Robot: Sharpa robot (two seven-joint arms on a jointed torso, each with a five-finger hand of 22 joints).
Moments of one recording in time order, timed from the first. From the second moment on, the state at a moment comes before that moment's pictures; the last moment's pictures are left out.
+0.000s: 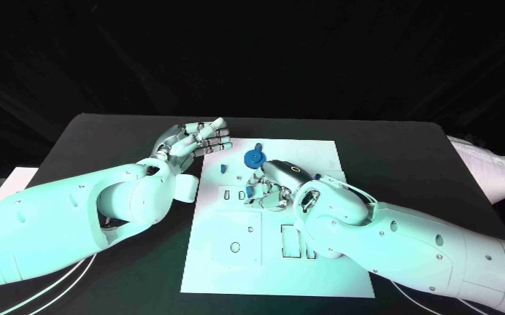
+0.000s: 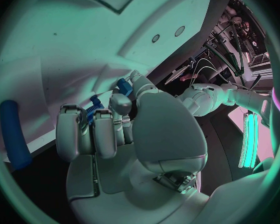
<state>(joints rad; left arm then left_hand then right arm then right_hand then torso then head) 1.19 -0.94 -0.02 1.68 0.10 -0.41 0.43 1.39 0.04 -0.04 0.16 0.13 0.90 0.23 0.07 0.07 0.95 0.21 0.07 0.07 0.91 0.19 0.07 0.18 0.18 0.81 0.29 0.15 0.07 1.01 -0.60 0.08 1.62 -1.59 -0.34 -0.40 1.32 -0.15 0.11 0.17 0.19 1.03 0.13 0.07 0.08 1.35 0.04 0.96 1.14 1.47 -0.03 1.45 1.31 0.07 1.38 0.08 1.45 1.31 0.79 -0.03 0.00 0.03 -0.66</state>
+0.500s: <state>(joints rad) 1.19 -0.94 -0.02 1.67 0.09 -0.40 0.41 1.39 0.04 -0.03 0.16 0.13 0.97 0.20 0.09 0.07 1.07 0.14 0.11 0.08 1.28 0.07 0.25 0.27 0.18 1.11 0.18 0.34 0.15 1.00 -0.69 0.11 1.74 -1.60 -0.52 -0.35 1.33 -0.14 0.01 0.22 0.19 1.00 0.14 0.07 0.08 1.34 0.05 0.95 1.13 1.46 -0.03 1.44 1.31 0.07 1.38 0.08 1.45 1.30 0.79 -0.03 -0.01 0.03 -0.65</state>
